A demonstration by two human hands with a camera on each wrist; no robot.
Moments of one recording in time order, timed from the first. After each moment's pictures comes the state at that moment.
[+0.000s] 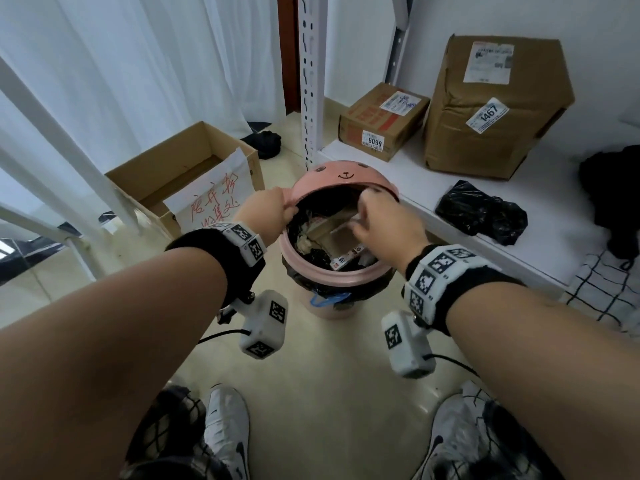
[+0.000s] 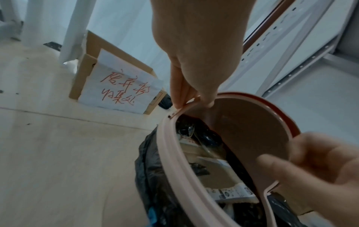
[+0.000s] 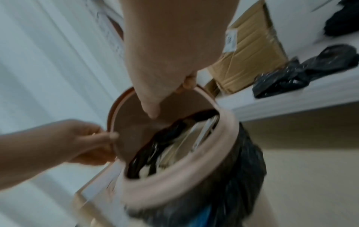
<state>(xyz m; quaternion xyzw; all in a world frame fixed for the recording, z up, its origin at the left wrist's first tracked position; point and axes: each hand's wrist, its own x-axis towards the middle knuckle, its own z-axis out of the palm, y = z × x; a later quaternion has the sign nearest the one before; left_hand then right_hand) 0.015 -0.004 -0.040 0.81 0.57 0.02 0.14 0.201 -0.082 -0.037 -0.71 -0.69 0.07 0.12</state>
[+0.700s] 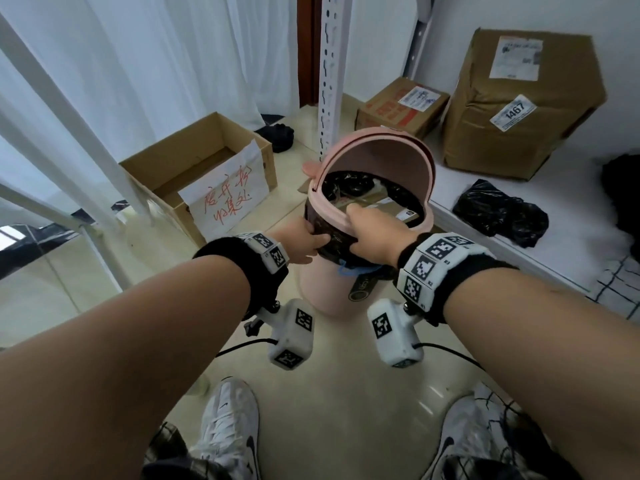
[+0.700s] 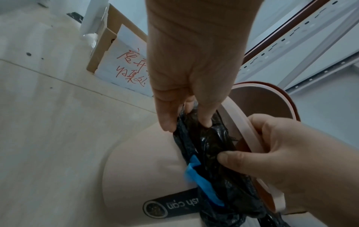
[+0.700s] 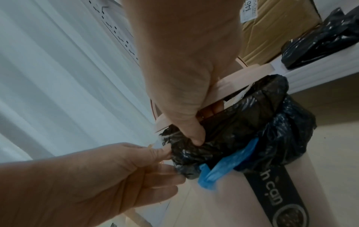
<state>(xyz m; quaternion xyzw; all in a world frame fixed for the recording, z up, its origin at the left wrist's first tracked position) 0.019 -0.030 -0.069 0.59 0.61 0.09 0.52 0.166 -0.062 -0.043 -0.66 -0.73 0.17 -0.03</state>
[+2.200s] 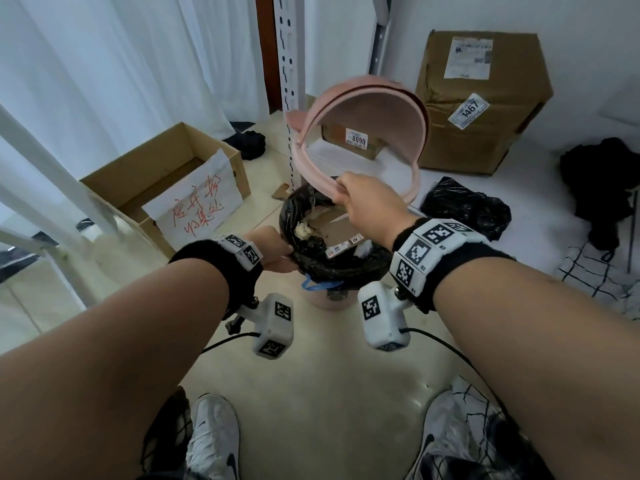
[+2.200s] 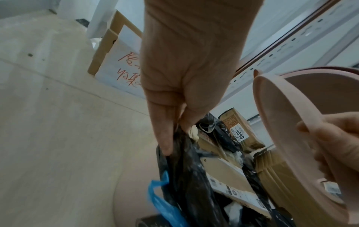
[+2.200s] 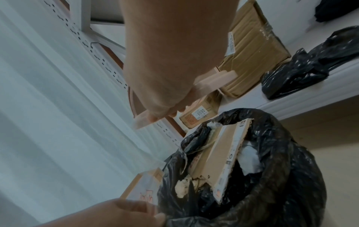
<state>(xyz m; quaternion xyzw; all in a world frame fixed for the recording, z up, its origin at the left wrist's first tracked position) 0.034 -0.013 -0.085 0.54 0.63 0.08 0.55 0.210 -0.055 -0.021 -0.67 -0.73 0.10 0.13</state>
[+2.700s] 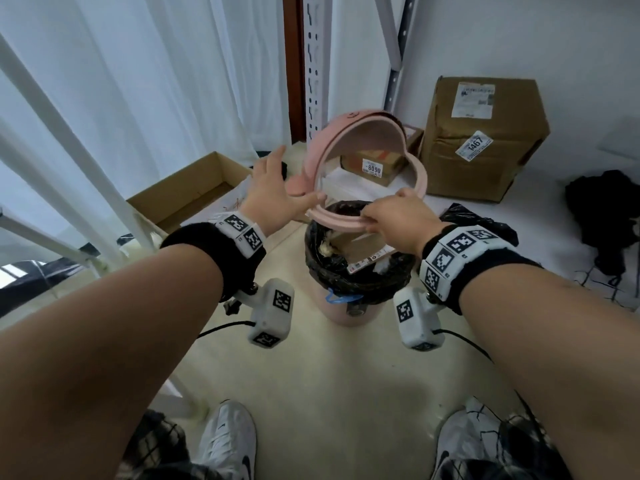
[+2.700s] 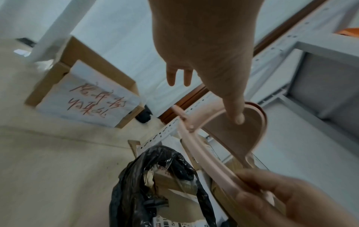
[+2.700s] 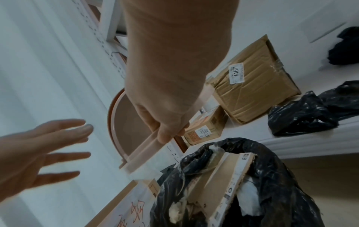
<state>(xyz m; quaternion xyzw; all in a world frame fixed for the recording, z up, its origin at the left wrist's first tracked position) 0.011 -0.009 0.013 0.74 0.55 0.29 0.24 0.220 -0.066 0.010 -0.61 -0.79 0.01 -0.04</state>
